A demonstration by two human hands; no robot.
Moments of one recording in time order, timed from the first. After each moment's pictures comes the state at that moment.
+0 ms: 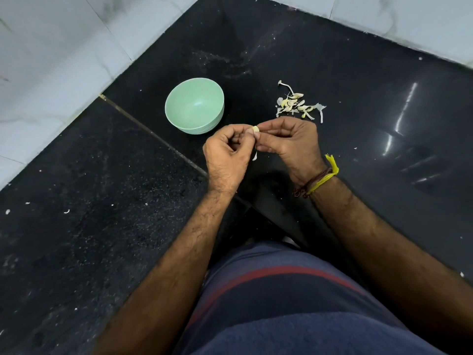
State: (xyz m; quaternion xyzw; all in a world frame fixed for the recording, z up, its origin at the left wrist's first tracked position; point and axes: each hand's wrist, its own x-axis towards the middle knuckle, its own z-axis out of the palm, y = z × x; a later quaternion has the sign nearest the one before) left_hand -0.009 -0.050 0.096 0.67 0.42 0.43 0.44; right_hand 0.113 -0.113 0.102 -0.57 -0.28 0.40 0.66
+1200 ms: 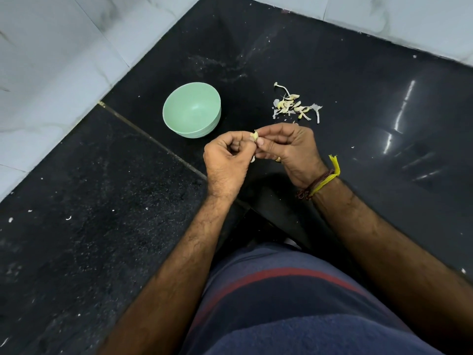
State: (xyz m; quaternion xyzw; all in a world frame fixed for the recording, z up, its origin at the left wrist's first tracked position) left_hand -0.007 -0.059 0.100 0.63 0.43 0.40 0.50; right_hand 0.120 -0.119 0.088 -0.50 -0.29 0.46 0.68
